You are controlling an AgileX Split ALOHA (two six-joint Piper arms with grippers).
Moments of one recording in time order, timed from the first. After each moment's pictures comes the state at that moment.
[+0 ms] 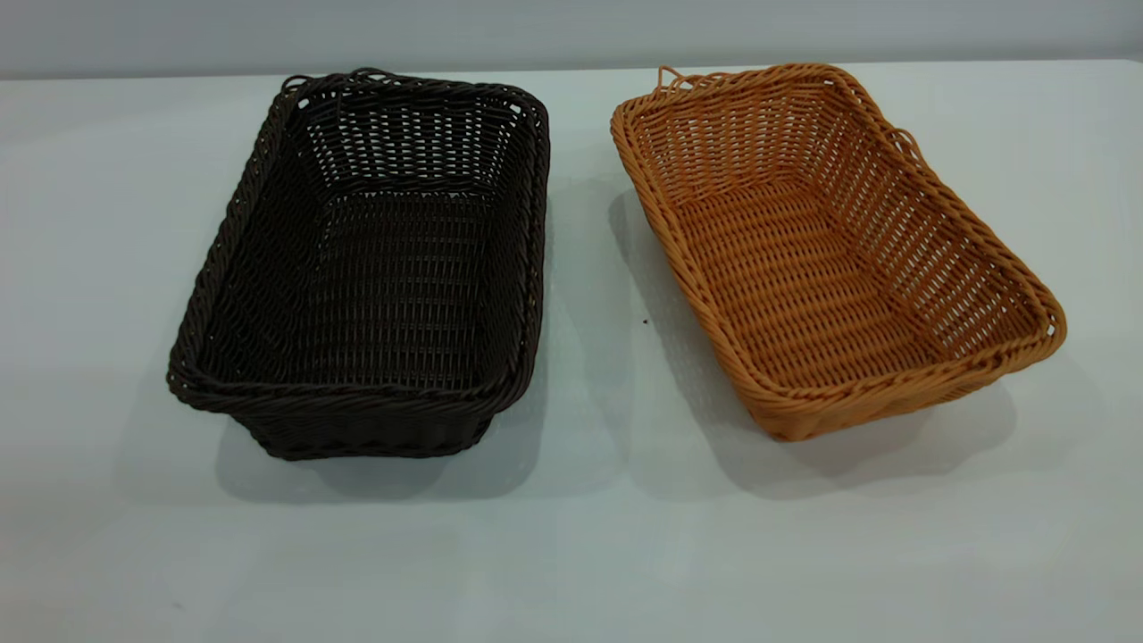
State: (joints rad) left arm 0.06 -0.02 -0.50 -0.04 1.15 0.02; right arm 0.11 -0.02 -0.47 0.18 1.15 -0.04
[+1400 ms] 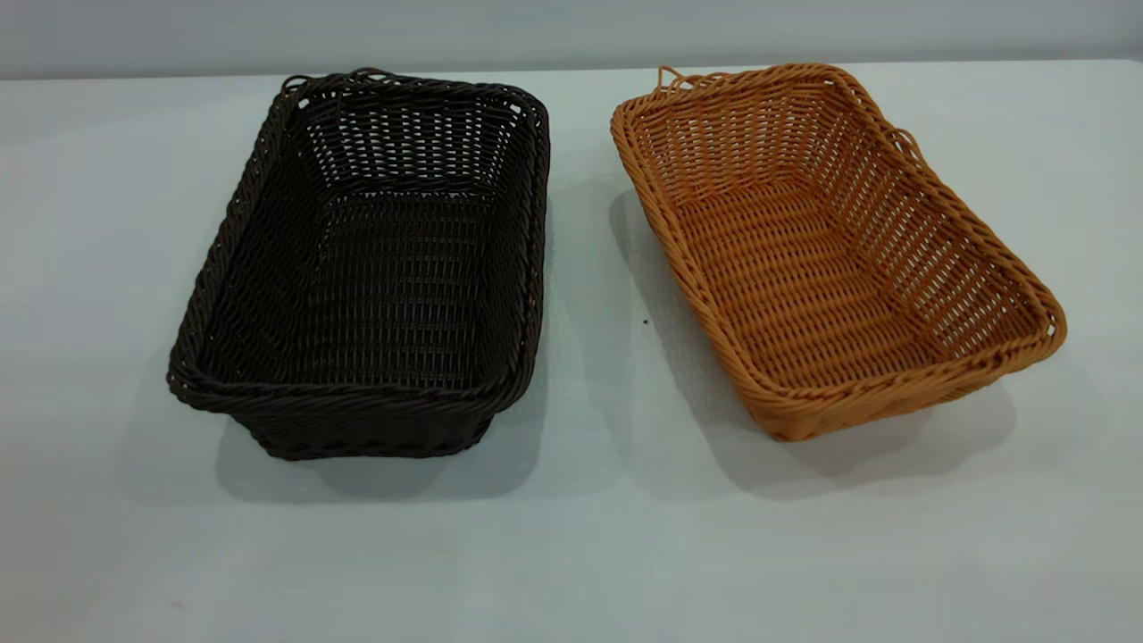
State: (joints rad) left arm 0.06 0.01 -0.50 -0.04 1.03 -0.04; right arm 0.11 -0.01 -0.47 0.13 1.13 0.04
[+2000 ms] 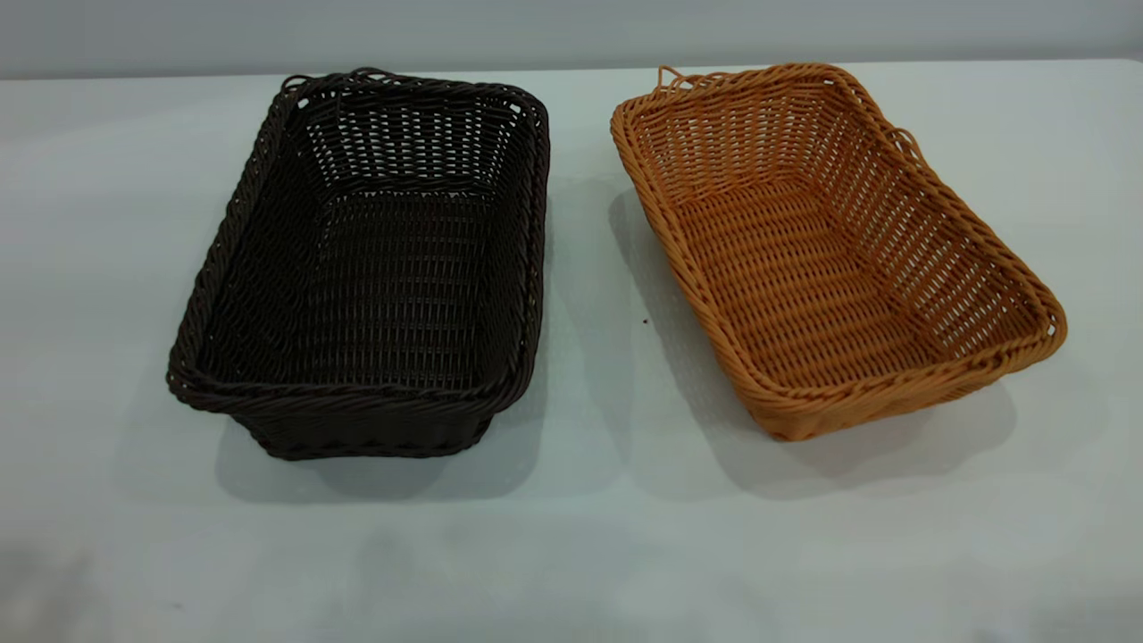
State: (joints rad) left arm 0.06 0.82 -0.59 -0.26 0.64 0.29; right arm 0.11 0.68 -0.47 0.44 0.82 -0.16
